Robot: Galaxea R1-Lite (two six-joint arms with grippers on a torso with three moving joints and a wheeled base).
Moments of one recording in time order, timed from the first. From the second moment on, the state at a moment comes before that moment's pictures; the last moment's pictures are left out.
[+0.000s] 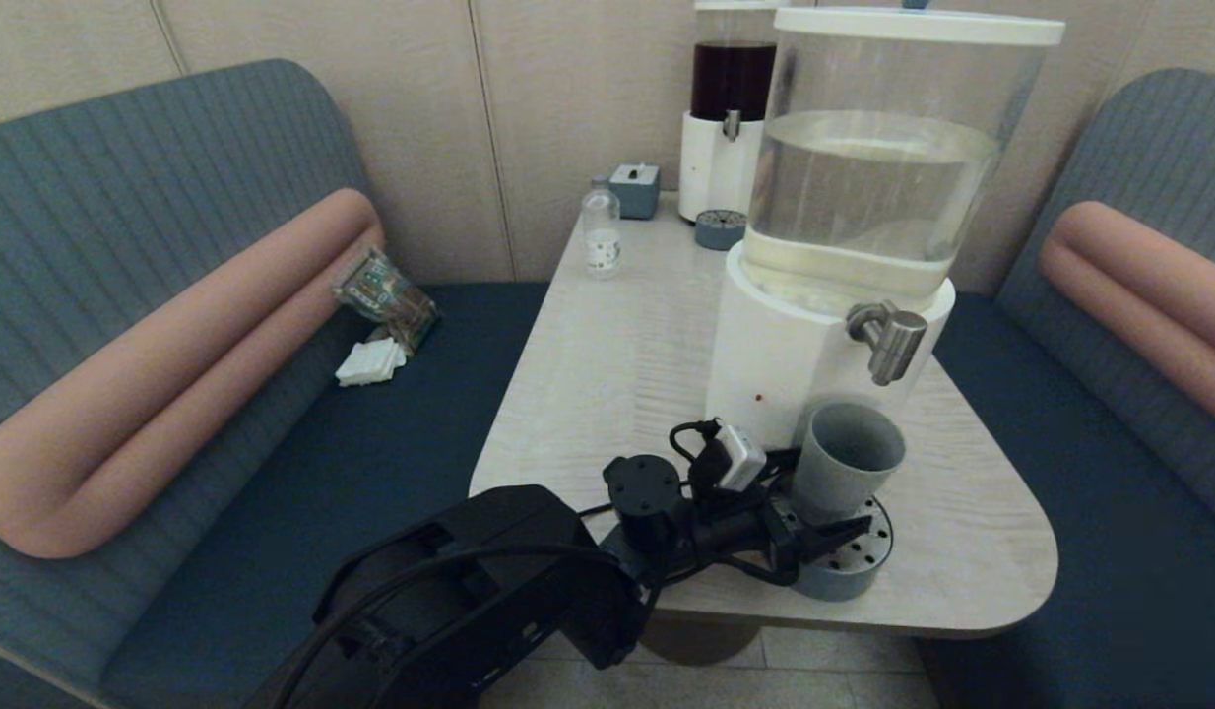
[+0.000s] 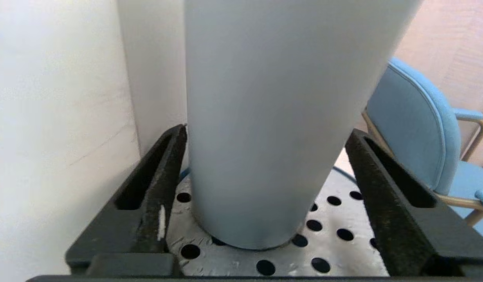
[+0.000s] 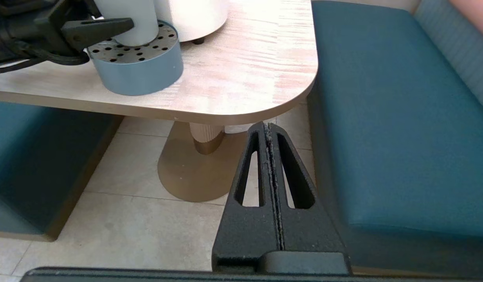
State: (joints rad) left arm -0.75 2.68 -1.47 -1.52 -0.58 -0.08; right arm 0.00 0.00 -0.02 0.04 -0.01 0.01
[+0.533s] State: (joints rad) left arm -0.74 2.61 -1.34 -1.52 -0.54 -0.08; right arm 0.00 0.00 -0.02 0.04 -0.01 0.01
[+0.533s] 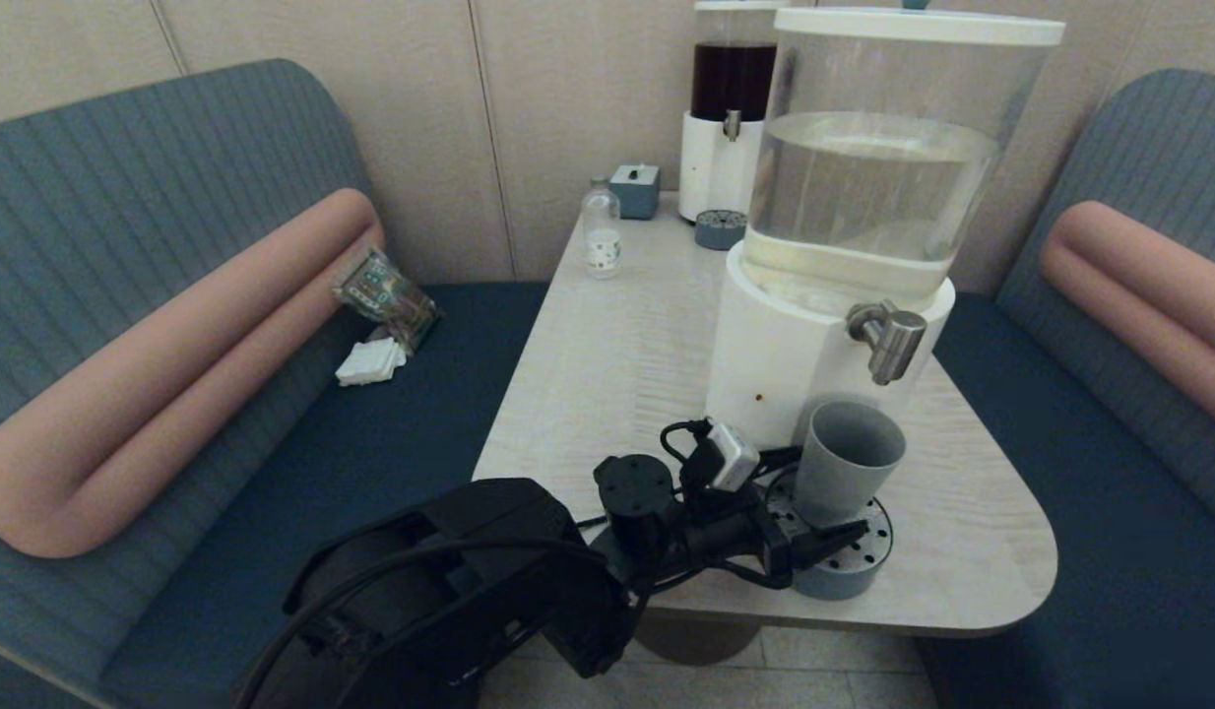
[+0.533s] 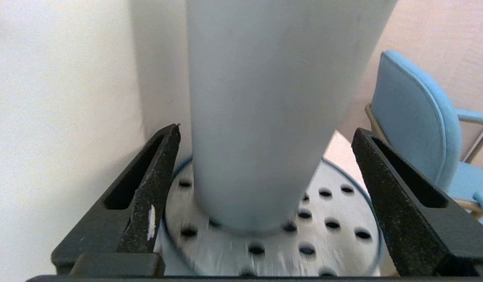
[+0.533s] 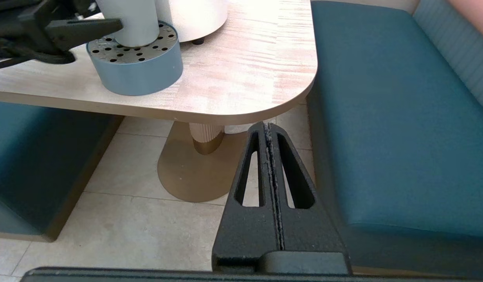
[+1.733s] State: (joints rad) left arm -0.70 1.92 -0.56 -1.52 -0.34 -0.13; right arm 0.00 0.00 -0.02 0.04 -0.01 0.01
